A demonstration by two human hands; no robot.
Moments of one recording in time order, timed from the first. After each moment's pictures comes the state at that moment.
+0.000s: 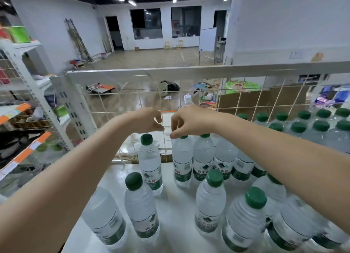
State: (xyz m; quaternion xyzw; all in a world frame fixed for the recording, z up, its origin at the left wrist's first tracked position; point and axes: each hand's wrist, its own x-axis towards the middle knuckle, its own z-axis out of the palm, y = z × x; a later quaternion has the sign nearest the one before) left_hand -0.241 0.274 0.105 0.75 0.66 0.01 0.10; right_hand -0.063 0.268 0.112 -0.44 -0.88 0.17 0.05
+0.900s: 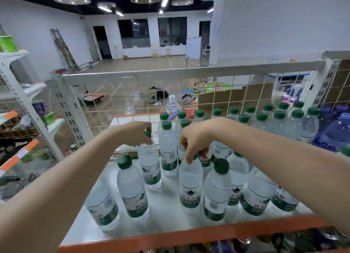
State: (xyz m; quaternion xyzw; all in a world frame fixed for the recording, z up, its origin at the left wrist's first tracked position) left_hand -0.223 0.206 0.091 0.74 0.65 0.01 0.18; right_hand -0.020 0.187 0.111 -0.51 -0.81 0.23 -0.16
